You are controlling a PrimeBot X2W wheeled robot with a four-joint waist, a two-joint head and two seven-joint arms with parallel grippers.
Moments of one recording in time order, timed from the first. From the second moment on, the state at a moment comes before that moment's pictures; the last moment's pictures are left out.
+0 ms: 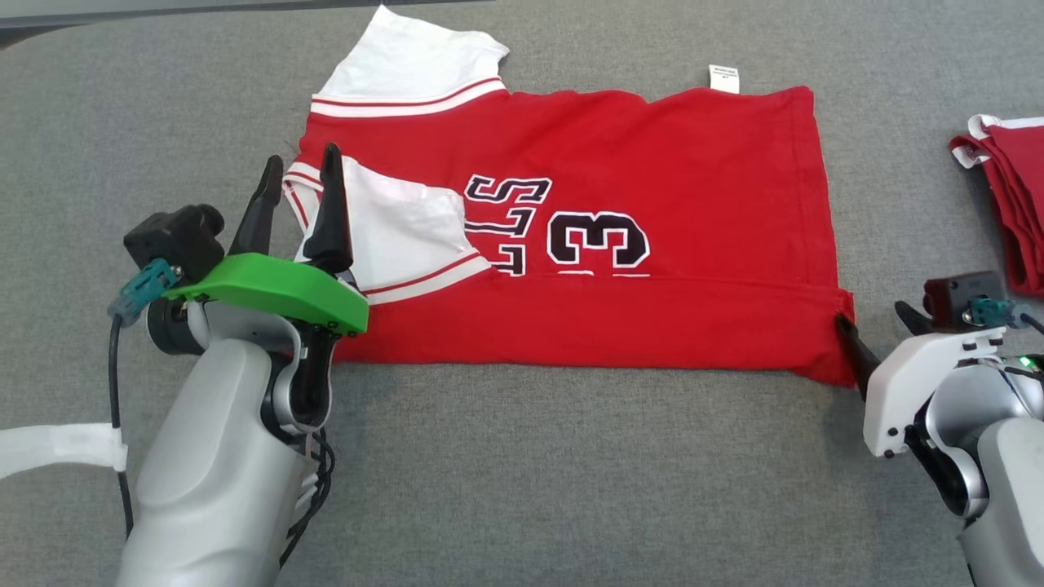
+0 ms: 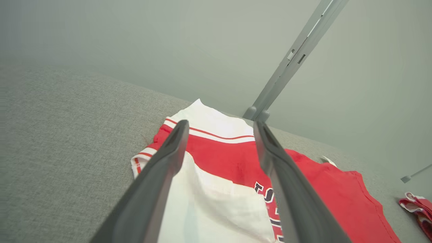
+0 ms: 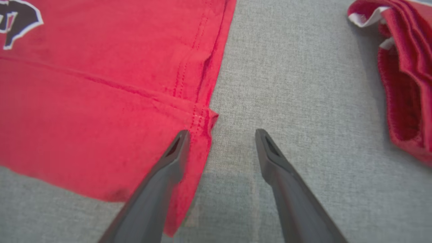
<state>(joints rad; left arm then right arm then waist) -0.61 0.14 -0.34 0.48 -0.75 0.02 -0.20 -0.27 -0.28 0.02 0.21 0.19 0.13 0.37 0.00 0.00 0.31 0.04</state>
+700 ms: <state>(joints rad) -0.23 0.26 -0.38 0.35 -0.43 0.17 -0.26 0.00 -0.07 -0.24 0.01 0.10 0.13 0.14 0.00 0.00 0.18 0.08</state>
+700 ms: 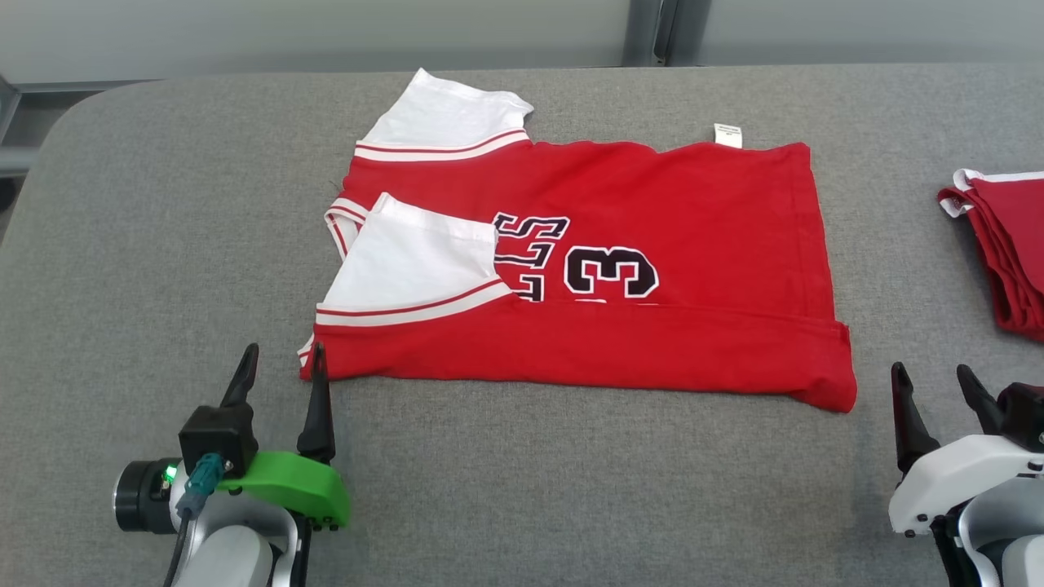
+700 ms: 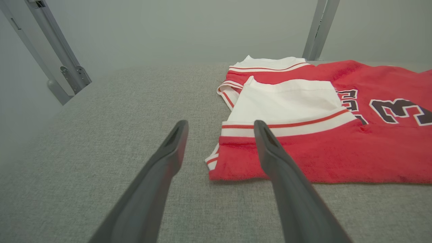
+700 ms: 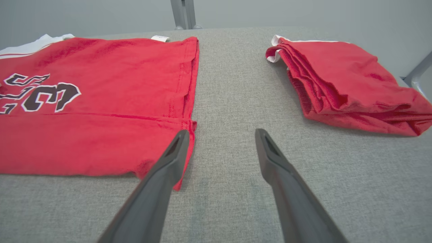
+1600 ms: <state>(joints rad) -0.37 0.22 -0.42 0.62 -0.43 0.16 -0.14 -0.14 -0.05 -0.13 0.29 0.07 0.13 0.12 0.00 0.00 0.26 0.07</state>
